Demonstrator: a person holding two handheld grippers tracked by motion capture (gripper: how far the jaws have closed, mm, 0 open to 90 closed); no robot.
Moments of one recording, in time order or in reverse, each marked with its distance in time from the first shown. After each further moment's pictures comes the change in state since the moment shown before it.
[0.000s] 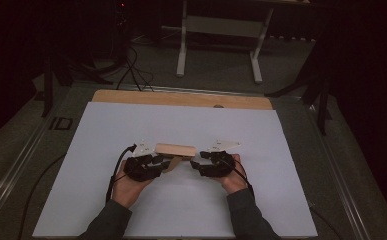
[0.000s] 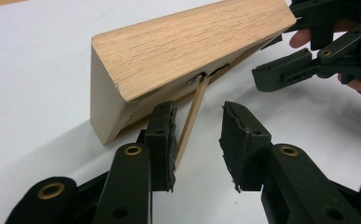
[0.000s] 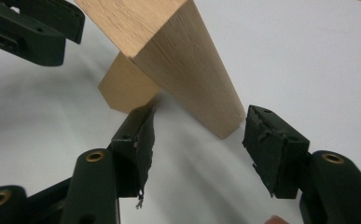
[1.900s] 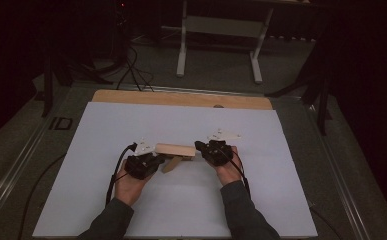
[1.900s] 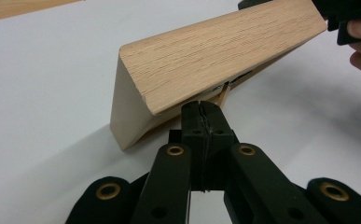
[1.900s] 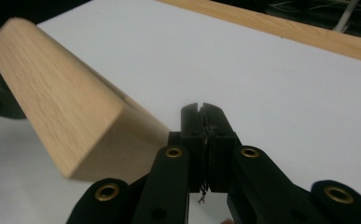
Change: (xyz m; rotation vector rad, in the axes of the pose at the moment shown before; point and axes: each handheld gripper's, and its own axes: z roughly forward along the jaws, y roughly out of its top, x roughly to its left) left arm 0.002 0.002 0.006 -0.009 0.072 -0.002; right arm -0.007 0.026 0.006 -0.105 -0.134 0.057
